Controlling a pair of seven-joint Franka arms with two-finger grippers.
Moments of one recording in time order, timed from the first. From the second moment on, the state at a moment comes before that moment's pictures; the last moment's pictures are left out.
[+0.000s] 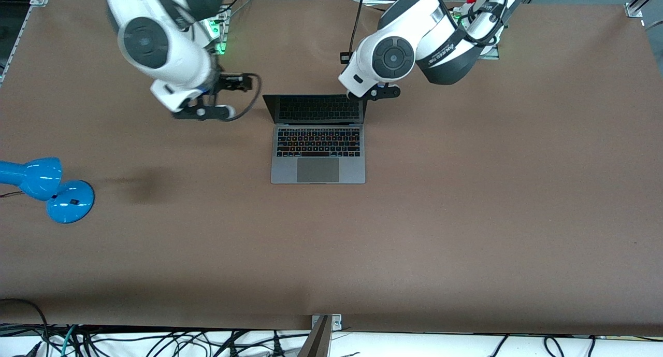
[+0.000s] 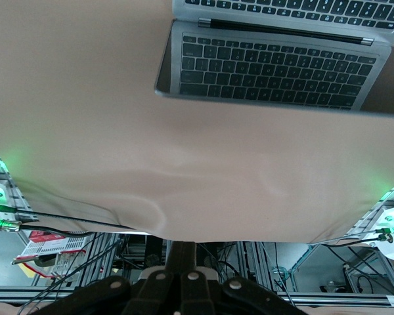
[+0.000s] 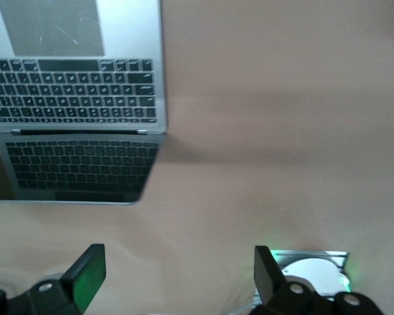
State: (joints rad) left arm -0.10 0.36 -0.70 -1.69 -0.33 1.57 -0.89; right arm 0.31 0.09 0.23 -1.84 0.15 1.62 0.49
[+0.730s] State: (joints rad) left arm -0.10 0.46 -0.70 -1.73 -0.33 1.73 -0.89; right arm 0.32 0.11 0.39 -1.93 0.18 1.65 0.50
